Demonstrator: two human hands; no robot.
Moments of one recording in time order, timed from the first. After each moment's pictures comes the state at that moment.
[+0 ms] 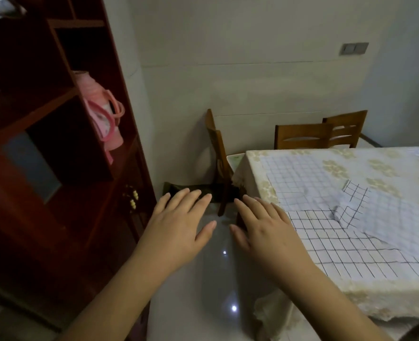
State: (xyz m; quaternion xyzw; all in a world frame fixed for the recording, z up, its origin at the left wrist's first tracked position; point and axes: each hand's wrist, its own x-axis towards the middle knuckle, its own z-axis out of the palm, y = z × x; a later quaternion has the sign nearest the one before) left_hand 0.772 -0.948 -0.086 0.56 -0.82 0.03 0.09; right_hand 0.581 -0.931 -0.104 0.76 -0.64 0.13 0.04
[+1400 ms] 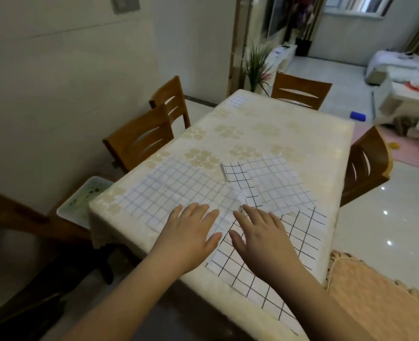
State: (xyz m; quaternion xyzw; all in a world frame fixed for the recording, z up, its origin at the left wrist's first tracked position) left_hand 0.458 -1.363 -0.177 0.09 -0.99 -0.06 -0.04; right_hand 0.379 -1.202 -0.184 0.36 -0.93 0.06 -0.04
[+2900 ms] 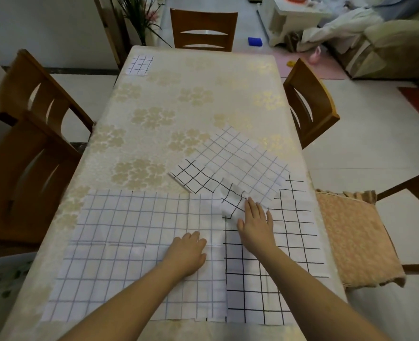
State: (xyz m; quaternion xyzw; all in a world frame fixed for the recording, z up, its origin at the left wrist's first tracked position) left_hand 0.236 -1.484 -0.400 -0.20 -0.94 0.00 -0.28; right_hand 0.203 -1.272 -0.389 -0.03 -0.98 0.12 -0.13
